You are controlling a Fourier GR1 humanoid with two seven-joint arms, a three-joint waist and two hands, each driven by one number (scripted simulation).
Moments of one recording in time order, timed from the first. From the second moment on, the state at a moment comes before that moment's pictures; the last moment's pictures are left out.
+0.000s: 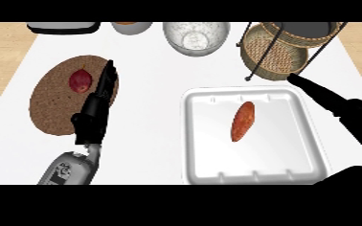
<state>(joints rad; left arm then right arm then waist) -0.20 0.24 -0.31 -1.52 0.06 0.41 0.04 -0.19 -0.70 0.14 -2.13 0.00 0.39 0.67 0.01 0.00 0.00</state>
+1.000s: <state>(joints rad) -0.17 0.19 -0.22 -1.54 0.00 0.32 0.05 -0.18 -0.56 0.20 -2.10 0.23 0.58 0.80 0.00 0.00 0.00</state>
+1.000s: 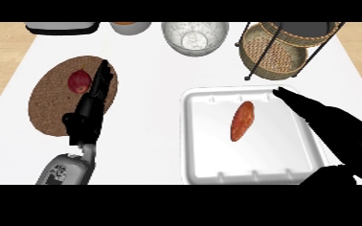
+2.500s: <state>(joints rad) -0.13 0.10 -0.14 -1.58 -0.10 0.23 0.06 -0.12 -0.38 0.19 -1.81 0.70 0.56 0.41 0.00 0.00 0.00</state>
